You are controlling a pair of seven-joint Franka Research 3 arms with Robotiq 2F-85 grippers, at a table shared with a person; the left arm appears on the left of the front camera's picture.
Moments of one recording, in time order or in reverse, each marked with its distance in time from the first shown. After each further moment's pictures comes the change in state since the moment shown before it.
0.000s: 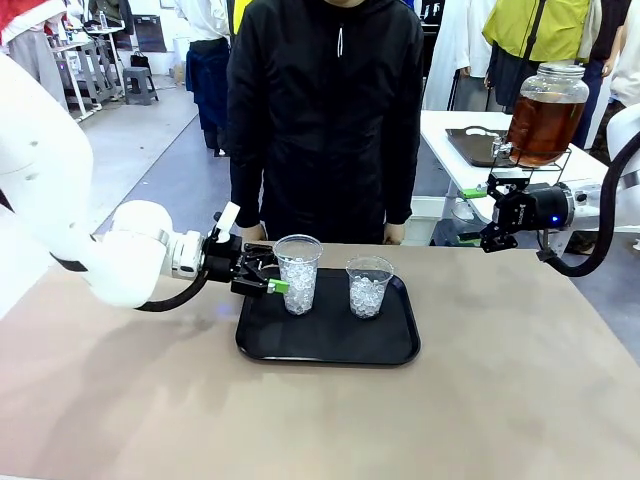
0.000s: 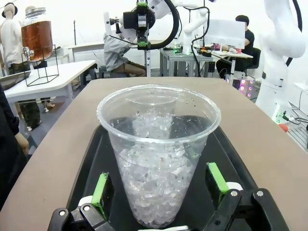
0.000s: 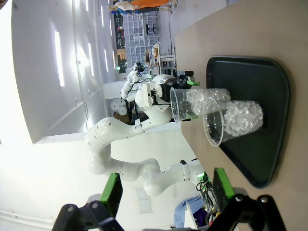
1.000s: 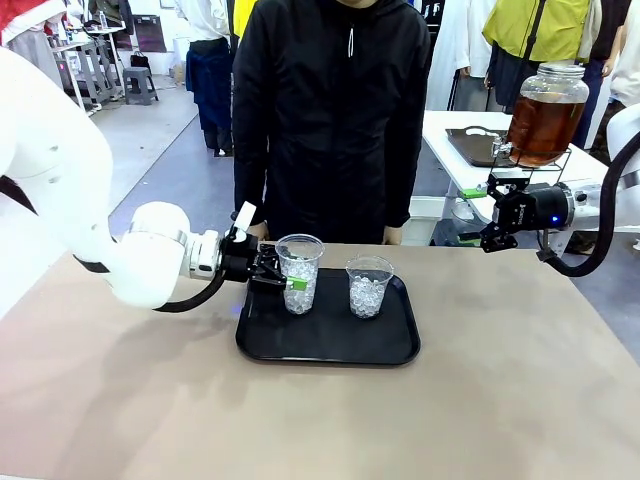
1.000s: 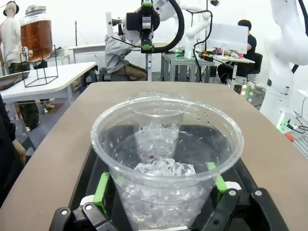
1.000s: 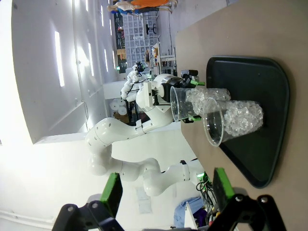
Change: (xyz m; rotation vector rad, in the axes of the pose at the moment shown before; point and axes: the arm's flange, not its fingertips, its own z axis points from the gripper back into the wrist) left arm 0.003 0.005 -0.030 0.005 -0.017 0.031; right arm 0.000 0.000 0.000 0.000 0.000 0.000
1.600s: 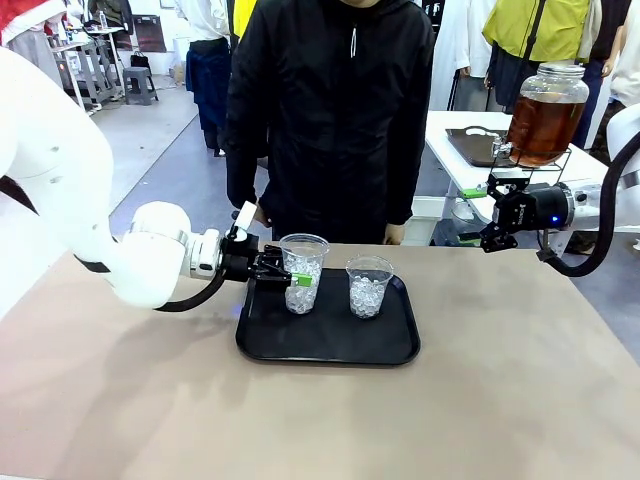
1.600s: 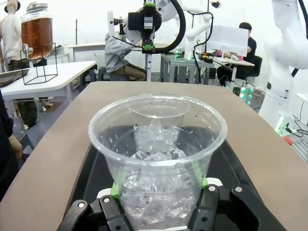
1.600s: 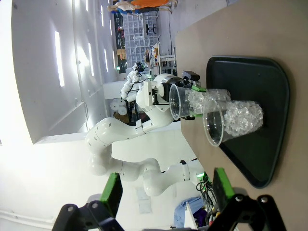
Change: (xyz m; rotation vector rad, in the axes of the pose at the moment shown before) left arm 0.001 0.001 -0.001 -0.003 -0.005 0.018; right arm 0.000 0.000 0.000 0.000 0.000 0.000
